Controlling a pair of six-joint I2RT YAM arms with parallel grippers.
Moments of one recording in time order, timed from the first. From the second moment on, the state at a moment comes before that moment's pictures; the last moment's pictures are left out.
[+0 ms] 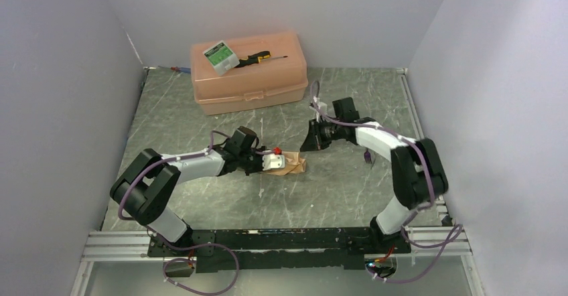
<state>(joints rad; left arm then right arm) -0.65 1.56 0.73 -0.02 0.39 0.86 0.33 1.71 0.99 -0.24 -0.83 0.07</state>
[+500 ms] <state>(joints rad) -0.65 1.58 0.74 -0.03 0.37 0.81 0.52 1.46 0.78 -0.06 -0.76 0.15</state>
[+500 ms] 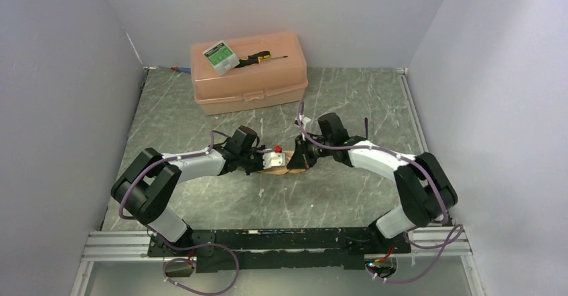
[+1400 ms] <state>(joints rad) -0.65 1.58 0.74 -0.03 0.37 0.83 0.44 1.85 0.88 0.05 -0.77 0.24</state>
